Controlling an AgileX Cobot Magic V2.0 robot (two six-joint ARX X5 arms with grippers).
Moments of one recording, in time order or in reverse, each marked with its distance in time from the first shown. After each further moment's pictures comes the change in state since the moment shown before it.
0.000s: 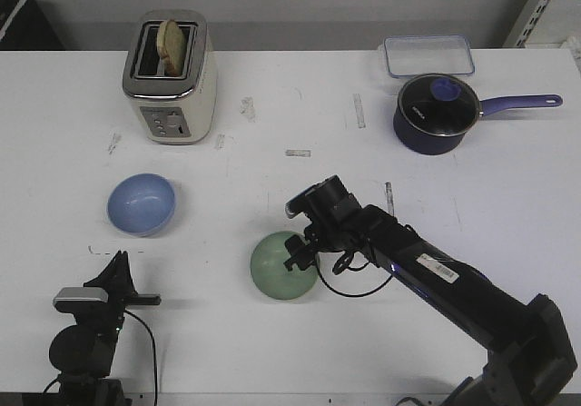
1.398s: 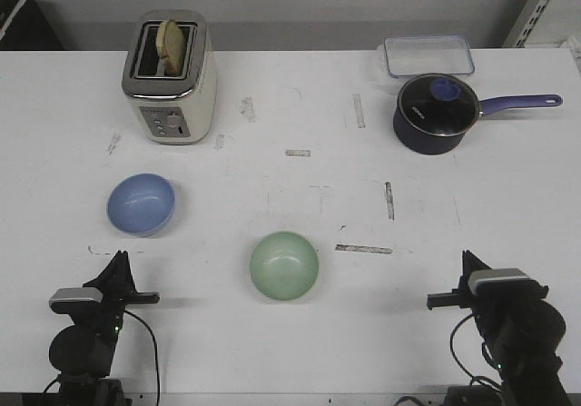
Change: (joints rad) left arm 0.000 0.000 0.000 0.003 0.000 -0.131; right arm -0.616 -1.276 -0.626 0.053 0.184 -0.082
